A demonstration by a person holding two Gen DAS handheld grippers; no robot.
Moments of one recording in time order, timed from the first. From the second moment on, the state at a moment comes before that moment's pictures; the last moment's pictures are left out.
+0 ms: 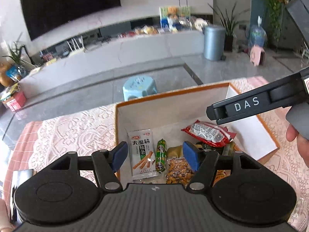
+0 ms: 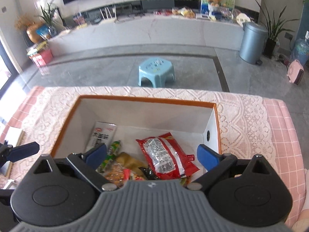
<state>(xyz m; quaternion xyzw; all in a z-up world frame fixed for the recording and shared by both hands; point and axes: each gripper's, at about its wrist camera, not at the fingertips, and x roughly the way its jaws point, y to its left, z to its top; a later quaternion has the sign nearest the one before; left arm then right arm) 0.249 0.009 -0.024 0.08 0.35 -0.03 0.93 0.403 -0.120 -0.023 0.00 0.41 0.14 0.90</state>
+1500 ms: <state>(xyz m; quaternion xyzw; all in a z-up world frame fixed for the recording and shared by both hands) 0.055 -0.010 -0.073 0.06 0.27 -0.10 0.96 0.087 -0.195 -0.102 -0.04 0.20 0.16 0.97</state>
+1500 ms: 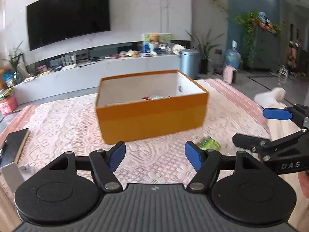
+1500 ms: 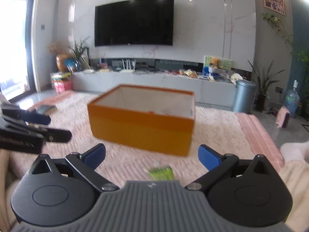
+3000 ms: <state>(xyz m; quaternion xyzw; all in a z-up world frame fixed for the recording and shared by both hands) 0.181 -0.104 -0.161 -0.06 0.43 -0.19 0.88 0.206 -0.266 -0.192 -0.04 0.48 0.10 0.87</state>
